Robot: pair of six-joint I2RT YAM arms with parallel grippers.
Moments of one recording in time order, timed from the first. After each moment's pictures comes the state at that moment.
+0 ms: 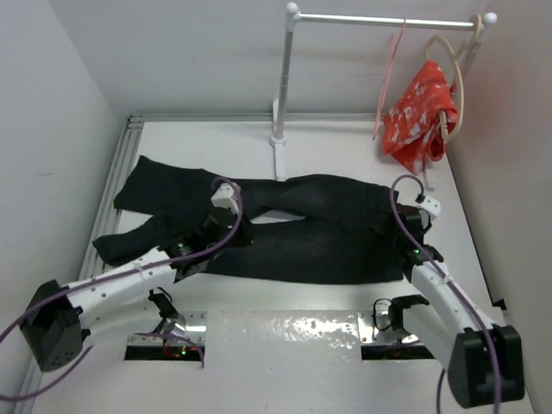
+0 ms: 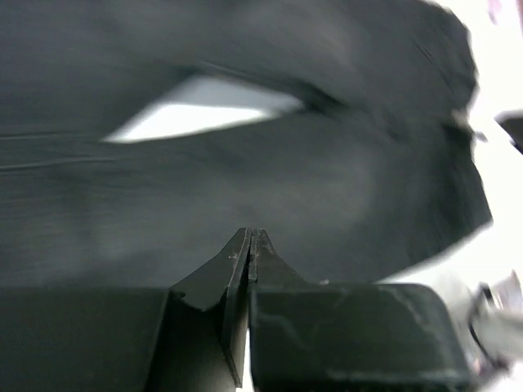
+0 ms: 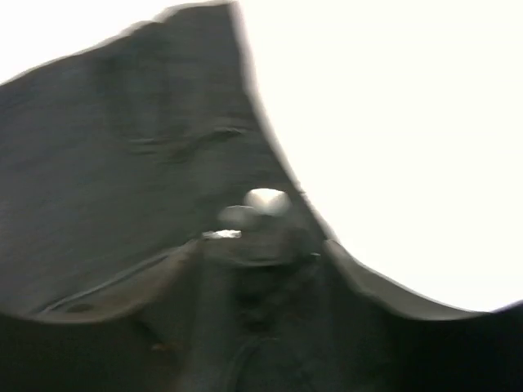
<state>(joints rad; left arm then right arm) -0.76 0.96 0.57 -0.15 -0.25 -0.70 0.20 0.87 0.31 -0.09 0.47 0.57</state>
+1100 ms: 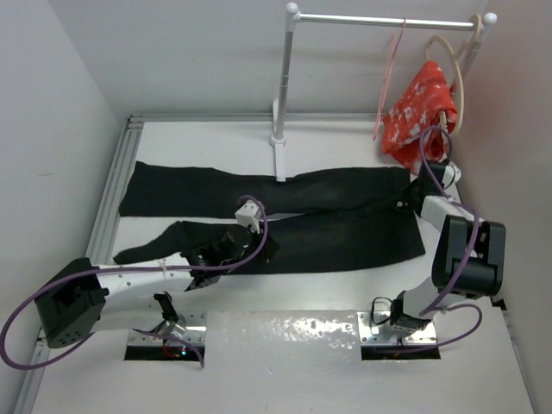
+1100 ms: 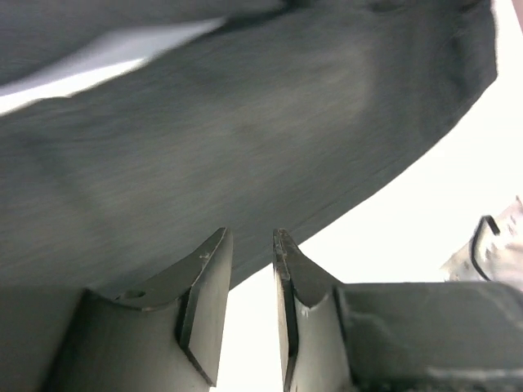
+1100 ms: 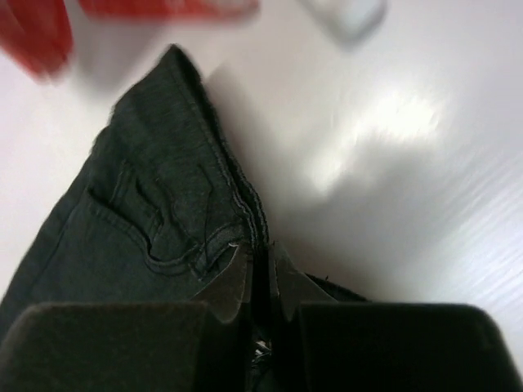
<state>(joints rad) -0.97 1.15 0.46 0.20 -0.21 -0.65 -0.23 1.55 0.72 0.06 0.15 0.64</state>
